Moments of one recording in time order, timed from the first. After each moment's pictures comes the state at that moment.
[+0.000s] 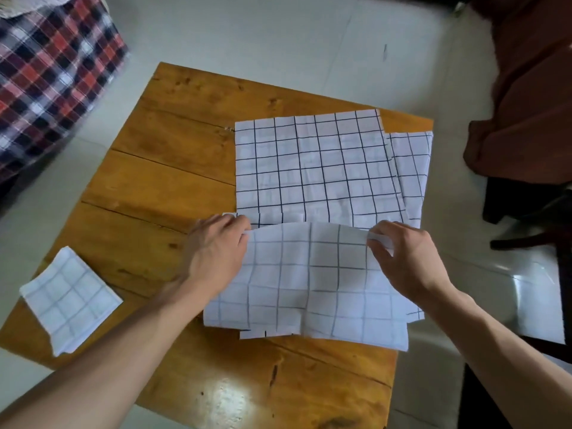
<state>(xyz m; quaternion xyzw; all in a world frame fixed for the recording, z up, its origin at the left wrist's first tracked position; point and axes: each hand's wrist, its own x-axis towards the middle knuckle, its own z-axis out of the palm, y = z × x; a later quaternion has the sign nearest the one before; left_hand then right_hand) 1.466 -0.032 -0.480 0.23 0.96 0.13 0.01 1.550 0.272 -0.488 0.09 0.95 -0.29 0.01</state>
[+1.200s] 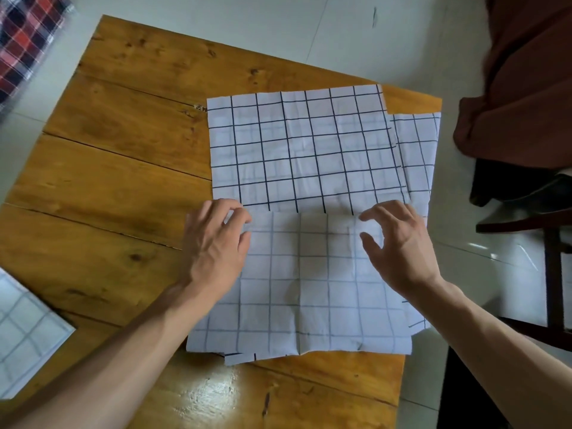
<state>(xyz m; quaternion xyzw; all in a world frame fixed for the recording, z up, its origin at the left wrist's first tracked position) 1.437 -0.011 -0.548 0.24 0.96 0.16 -0.04 1.517 0.273 -0.535 0.09 0.98 -0.20 -0.01</state>
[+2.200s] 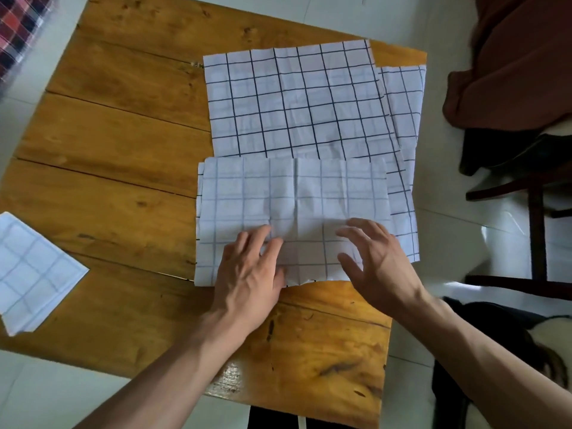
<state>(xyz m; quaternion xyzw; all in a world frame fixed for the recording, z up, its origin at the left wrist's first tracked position) 1.578 -0.010 -0.541 0.27 0.95 0.13 0.12 1.631 0.216 -0.524 0.07 0.96 -0.24 0.11</state>
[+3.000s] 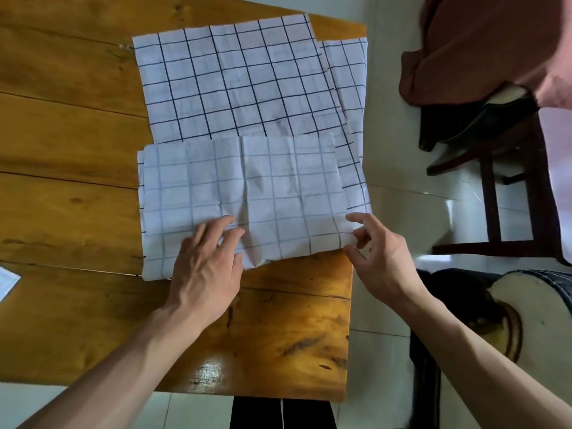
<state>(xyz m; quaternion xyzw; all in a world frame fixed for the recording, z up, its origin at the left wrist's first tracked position) 1.587 -0.003 -0.547 0.28 0.94 0.12 0.14 1.688 0.256 -0.520 0.26 0.90 -0.34 0.07</state>
